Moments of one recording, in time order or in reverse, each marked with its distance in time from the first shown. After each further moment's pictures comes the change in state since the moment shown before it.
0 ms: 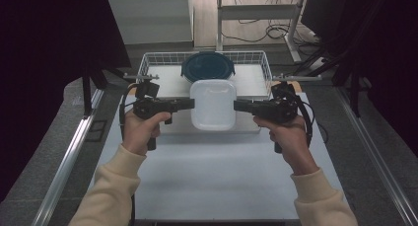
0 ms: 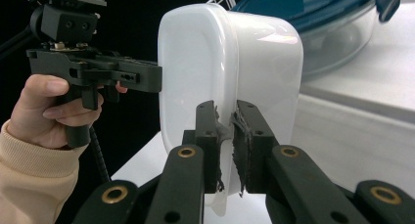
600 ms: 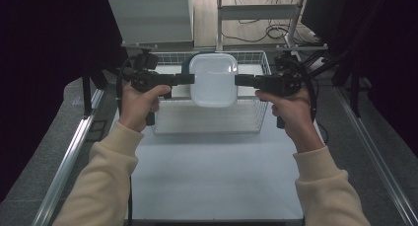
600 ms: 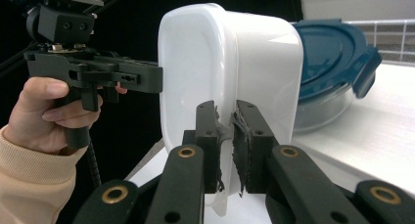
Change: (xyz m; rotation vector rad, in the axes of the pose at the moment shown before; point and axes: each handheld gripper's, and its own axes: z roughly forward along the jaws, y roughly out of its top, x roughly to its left) left arm -0.009 0.058 -0.007 -0.011 0.032 0.047; right arm 0.000 0.056 -0.004 -0.017 -0.003 -0.012
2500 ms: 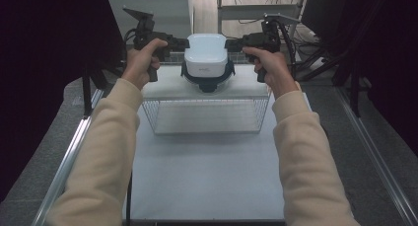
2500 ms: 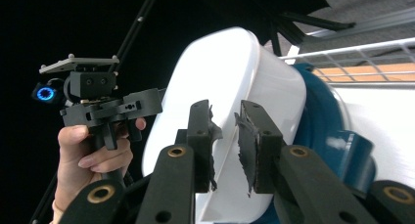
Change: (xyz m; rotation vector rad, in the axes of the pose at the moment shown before) left arm 0.098 0.077 0.037 0.029 -0.051 -0.349; right arm -0.097 0.075 0.080 0.048 0.109 0.474
